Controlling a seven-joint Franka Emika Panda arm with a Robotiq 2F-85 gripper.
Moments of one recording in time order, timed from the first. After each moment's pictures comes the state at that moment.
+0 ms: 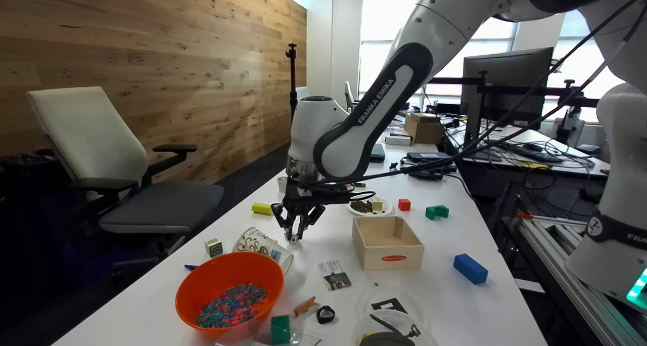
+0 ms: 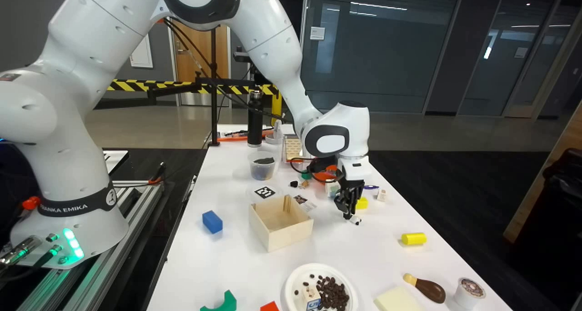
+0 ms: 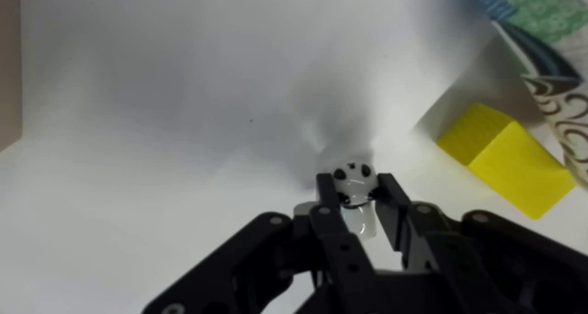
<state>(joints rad) 0.20 0.67 -0.12 -1.87 0.09 2.73 0.95</state>
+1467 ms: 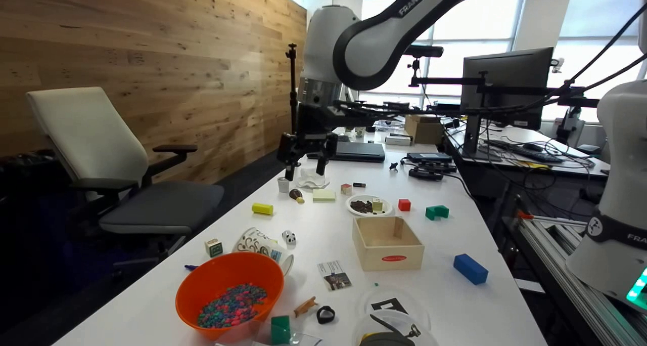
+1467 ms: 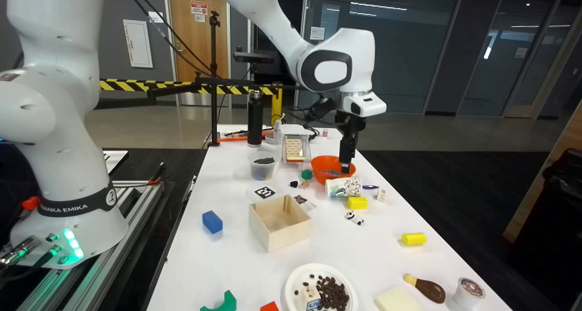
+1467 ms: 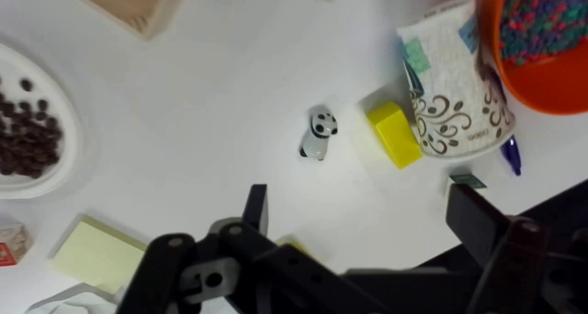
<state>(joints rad) 0.19 0.29 -0.11 -2.00 0.04 2.47 0.60</state>
